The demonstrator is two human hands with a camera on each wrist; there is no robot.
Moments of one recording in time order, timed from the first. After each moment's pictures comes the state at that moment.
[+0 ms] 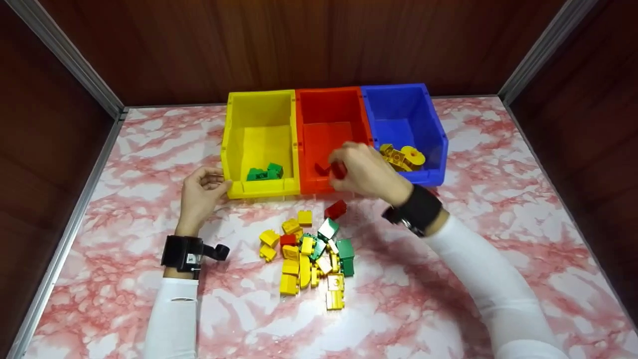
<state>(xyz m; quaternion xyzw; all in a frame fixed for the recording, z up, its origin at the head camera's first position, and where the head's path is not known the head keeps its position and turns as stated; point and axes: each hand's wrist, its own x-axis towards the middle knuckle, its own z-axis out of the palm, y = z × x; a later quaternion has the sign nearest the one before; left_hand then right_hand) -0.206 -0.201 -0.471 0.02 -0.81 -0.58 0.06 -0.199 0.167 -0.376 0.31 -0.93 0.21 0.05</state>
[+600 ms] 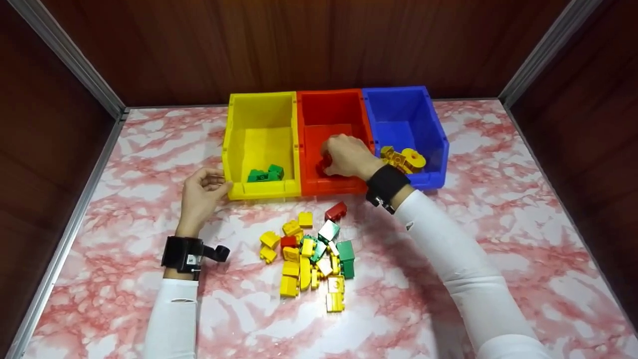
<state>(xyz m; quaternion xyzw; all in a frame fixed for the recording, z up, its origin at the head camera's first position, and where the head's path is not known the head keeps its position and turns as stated) -0.208 -0.201 -0.471 0.03 -0.81 -0.58 0.06 -0.274 0.147 -0.408 0.24 -0.96 0.12 -0.06</state>
